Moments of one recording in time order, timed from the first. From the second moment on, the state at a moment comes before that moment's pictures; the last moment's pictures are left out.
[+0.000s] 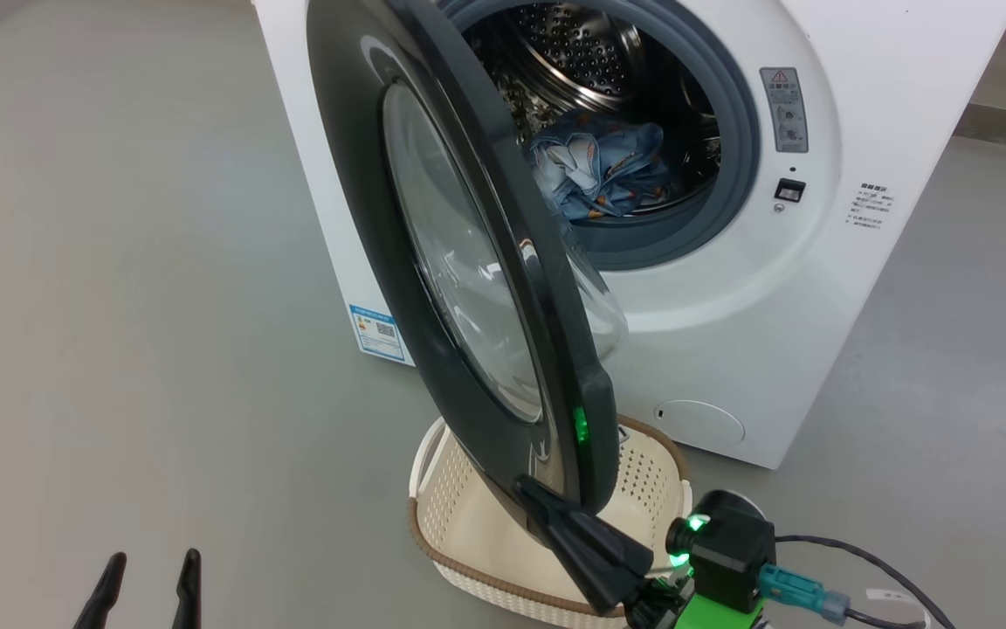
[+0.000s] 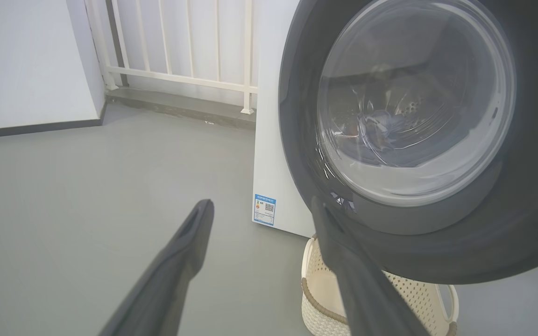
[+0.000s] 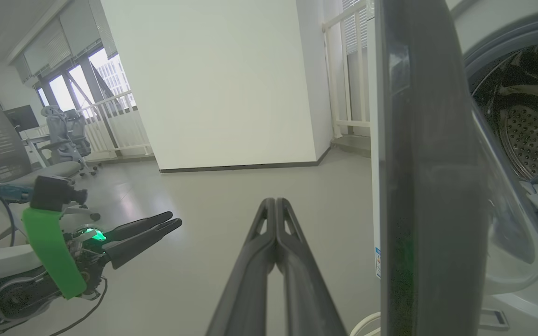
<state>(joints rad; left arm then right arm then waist) 0.11 0.21 0.00 0.22 -0.36 -0.13 -0.25 -0.24 -0.19 0.74 0.05 0.52 0.12 -0.25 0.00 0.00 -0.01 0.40</state>
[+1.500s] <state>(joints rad) 0.11 0.20 0.00 0.19 -0.36 -0.13 -0.25 -0.24 -0.11 0.58 0.25 0.51 0.13 -0.25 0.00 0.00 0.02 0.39</state>
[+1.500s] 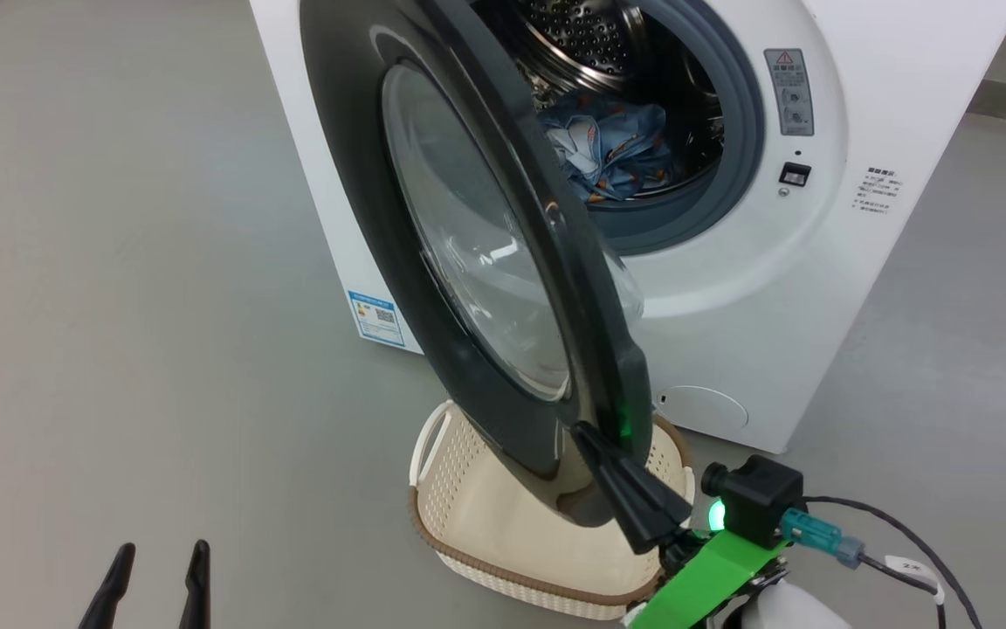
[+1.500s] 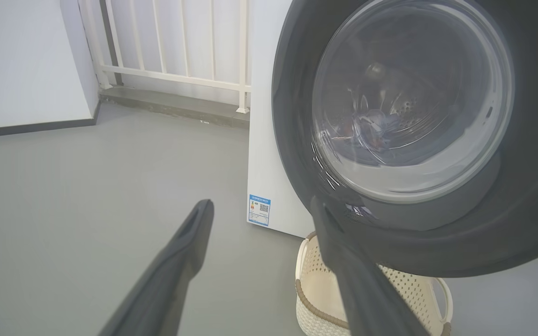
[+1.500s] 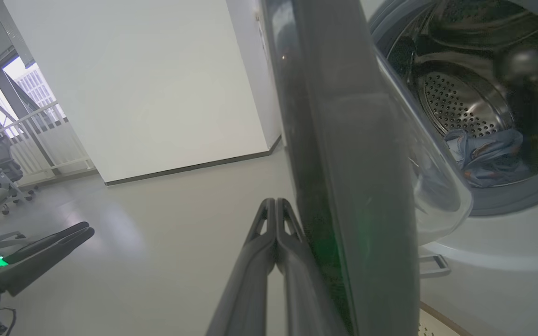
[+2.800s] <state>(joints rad) -0.07 0.14 -0.10 0.14 -0.37 -0.13 -0.25 -0.59 -0.16 0.20 0.37 0.40 0.13 -0.25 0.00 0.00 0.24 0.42</state>
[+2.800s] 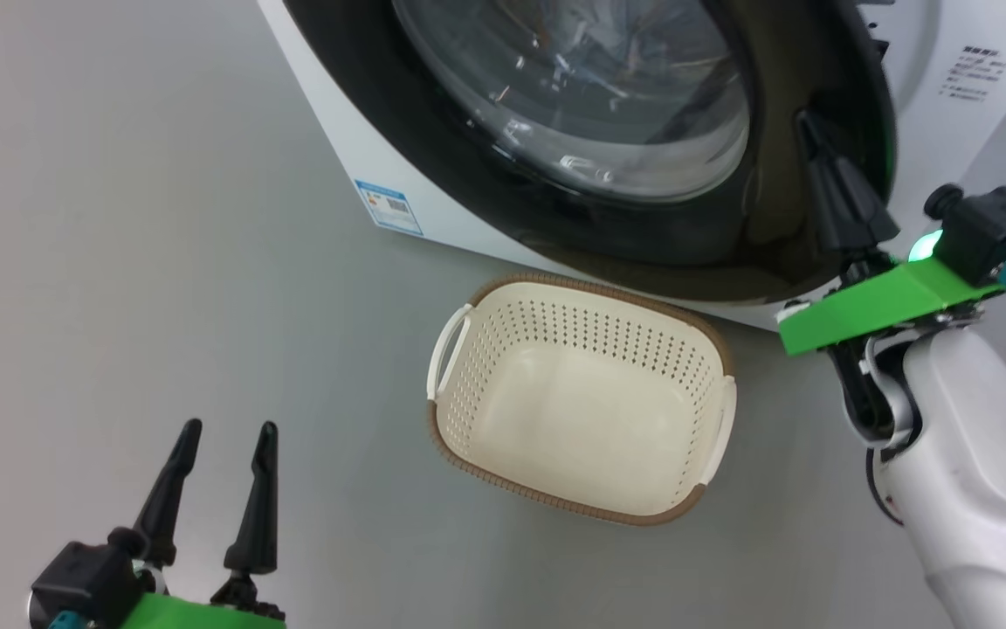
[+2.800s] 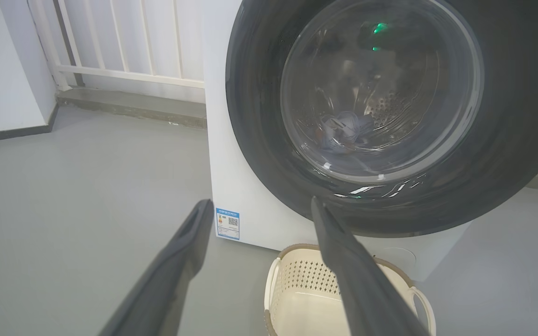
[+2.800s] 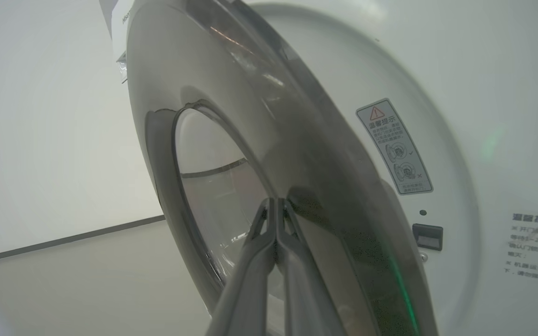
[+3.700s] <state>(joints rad) -0.22 0.10 -0.15 0.13 -0.40 -0.13 -0.26 -0.86 -0.14 0.05 0.46 0.29 0.14 -0.26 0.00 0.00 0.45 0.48</state>
